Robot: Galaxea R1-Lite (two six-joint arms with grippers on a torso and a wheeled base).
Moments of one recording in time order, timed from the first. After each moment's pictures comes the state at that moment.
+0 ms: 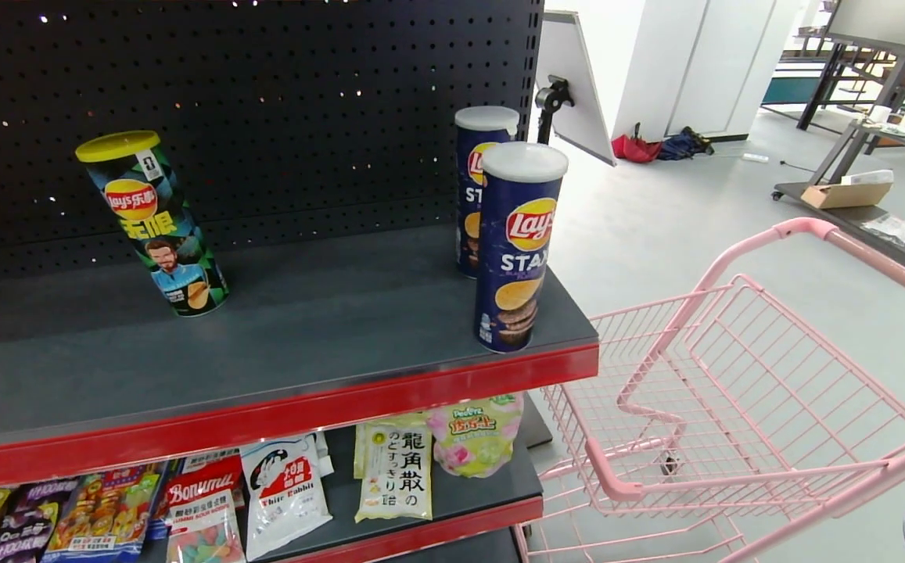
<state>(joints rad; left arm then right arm) 0.00 0.00 0.00 0.00 0.05 0.00 0.03 0.52 -0.67 0.41 -0.01 -0.15</state>
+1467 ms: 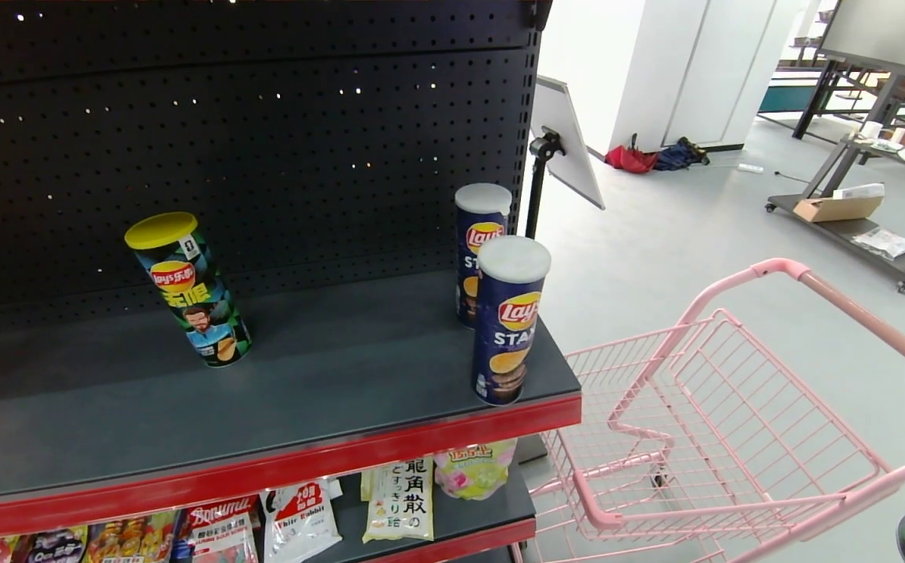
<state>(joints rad) 0.00 0.00 0.00 0.00 0.05 0.00 0.03 0.49 -0.62 0.37 0.00 -0.14</state>
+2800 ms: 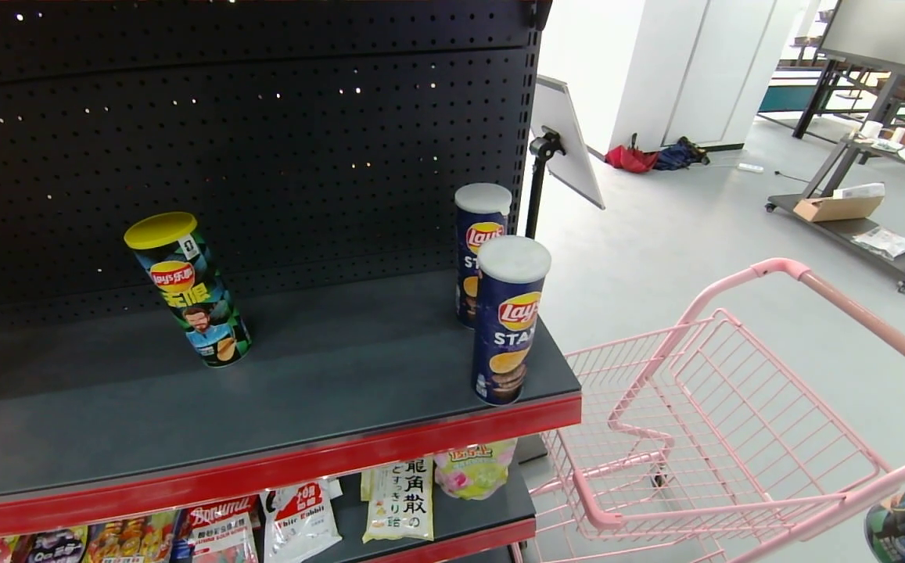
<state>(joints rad) 0.00 0.00 0.00 0.00 0.03 0.00 0.03 0.47 -0.46 0.21 0.00 -0.14</state>
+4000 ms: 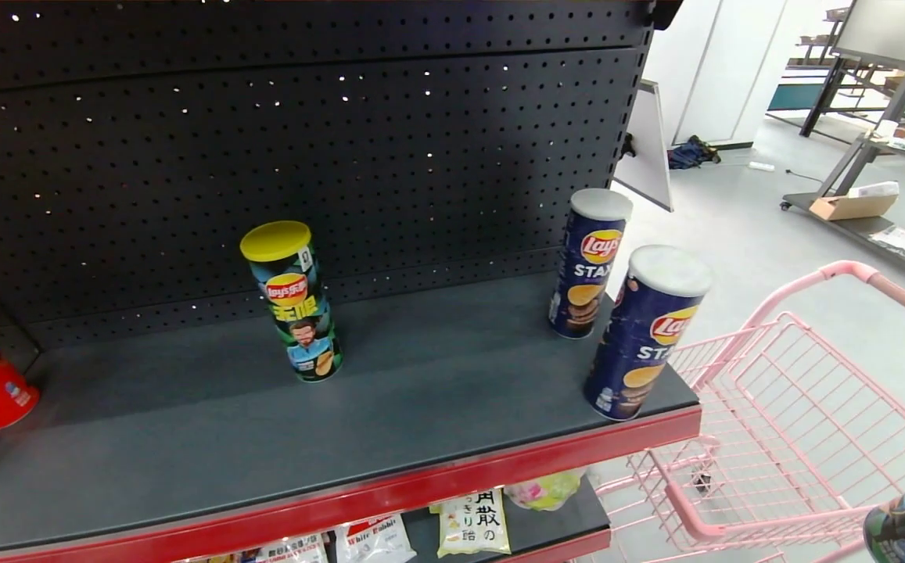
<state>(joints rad) 0.00 0.00 0.00 0.00 0.03 0.00 0.03 0.47 -0.45 0.21 0.00 -0.14</state>
